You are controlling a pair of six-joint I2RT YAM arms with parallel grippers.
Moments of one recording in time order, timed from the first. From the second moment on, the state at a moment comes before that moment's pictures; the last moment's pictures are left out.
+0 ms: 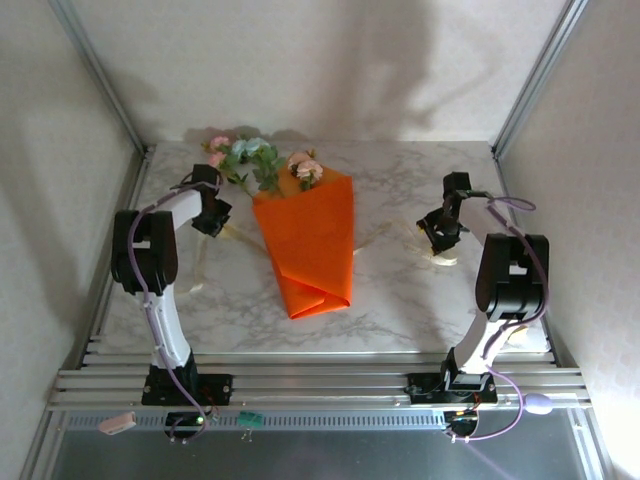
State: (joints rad) left arm 0.00 2.04 1.38 -0.56 0.01 -1.08; right arm 0.01 1.79 1.24 -0.74 -0.18 1.11
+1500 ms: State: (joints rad) left arm 0.10 1.79 1.33 -0.58 0.02 -0.99; right arm 0.10 1.91 1.50 -0.60 -0.05 1.25
